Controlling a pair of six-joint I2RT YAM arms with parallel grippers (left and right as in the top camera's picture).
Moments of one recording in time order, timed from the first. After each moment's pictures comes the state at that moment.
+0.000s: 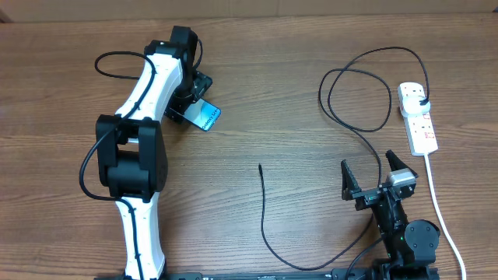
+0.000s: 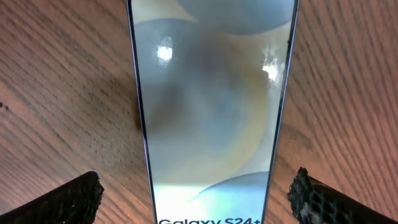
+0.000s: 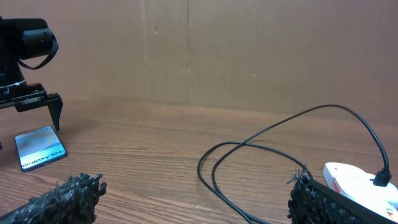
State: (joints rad) left arm -0.15 2.28 1.90 -1.10 -0.04 -1.15; right arm 0.01 0.01 0.02 -0.02 -0.21 -0.01
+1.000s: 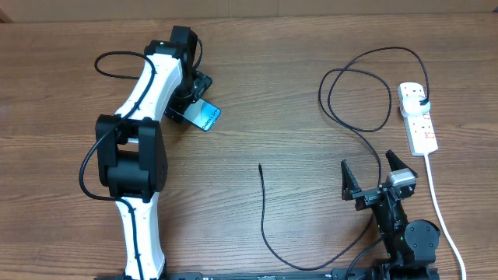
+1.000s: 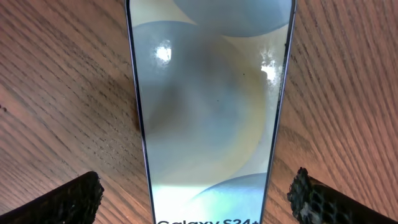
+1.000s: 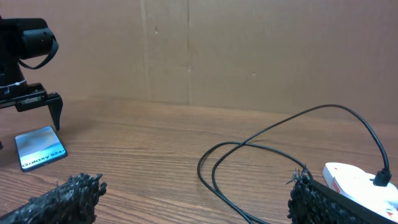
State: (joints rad) left arm -0.15 2.28 1.90 -1.10 -0.04 -1.15; right arm 0.01 0.01 0.02 -0.02 -0.21 -0.01
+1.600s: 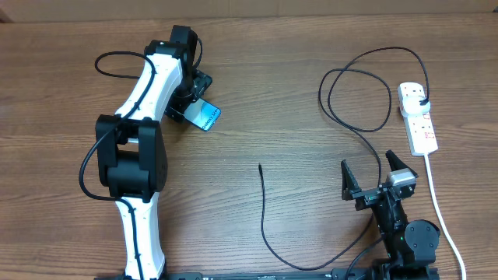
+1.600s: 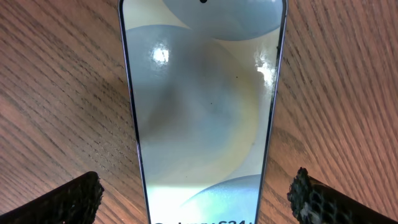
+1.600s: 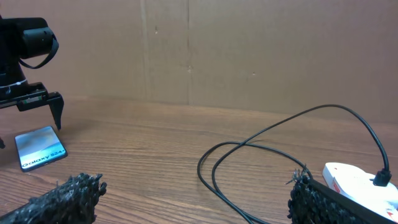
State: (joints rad) left arm -0.15 2.28 1.90 -1.08 -0.04 -1.15; right arm 0.01 0.01 0.02 -0.02 -0.21 -0.01
